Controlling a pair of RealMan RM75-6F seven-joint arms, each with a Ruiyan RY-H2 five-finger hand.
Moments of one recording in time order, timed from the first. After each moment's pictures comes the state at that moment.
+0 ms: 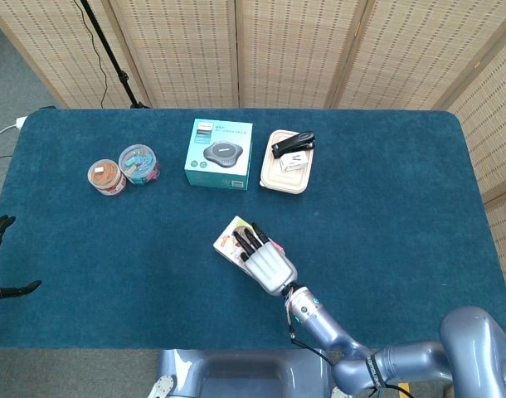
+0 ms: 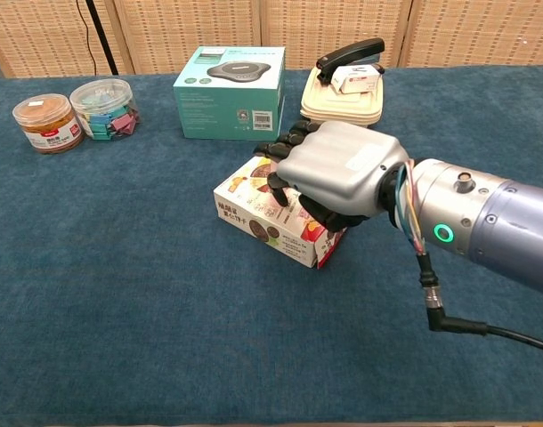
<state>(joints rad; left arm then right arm) -0.15 -0.84 -0.09 -1.94 1.22 1.26 -0.20 0.91 -1.69 0.04 -1.65 -1.03 1.11 -1.03</state>
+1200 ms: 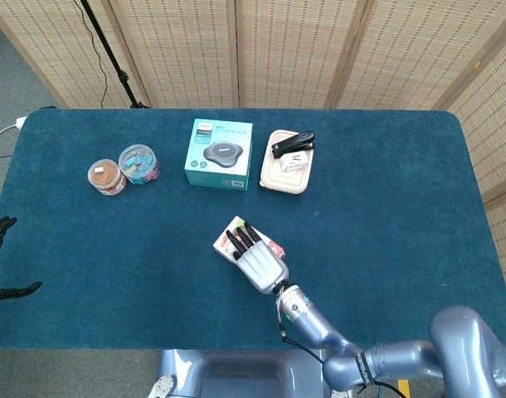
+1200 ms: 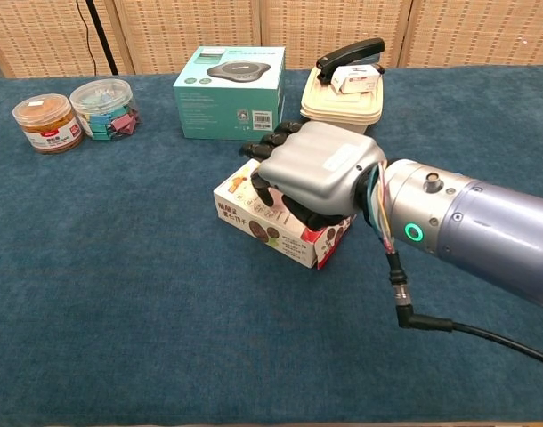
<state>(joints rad) -0.15 -0.84 -0.09 -1.94 1.23 1.25 -0.21 0.94 -1.74 0.08 -1.61 -0.99 1.09 -1.06</state>
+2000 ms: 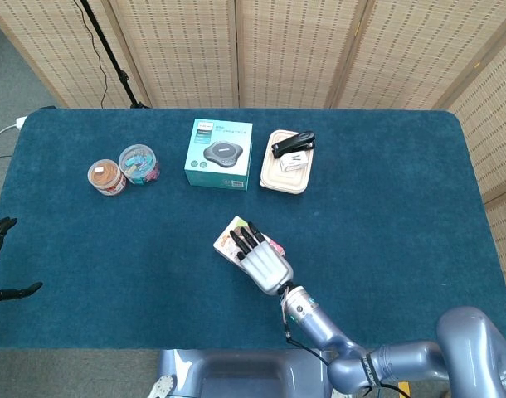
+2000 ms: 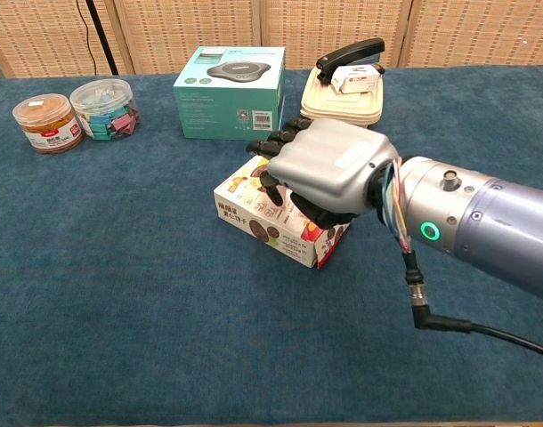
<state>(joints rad) -0.14 -0.84 -0.09 -1.94 1.24 1.25 -0.21 0.92 -1.71 0.06 -1.64 -1.01 1.10 -1.06</state>
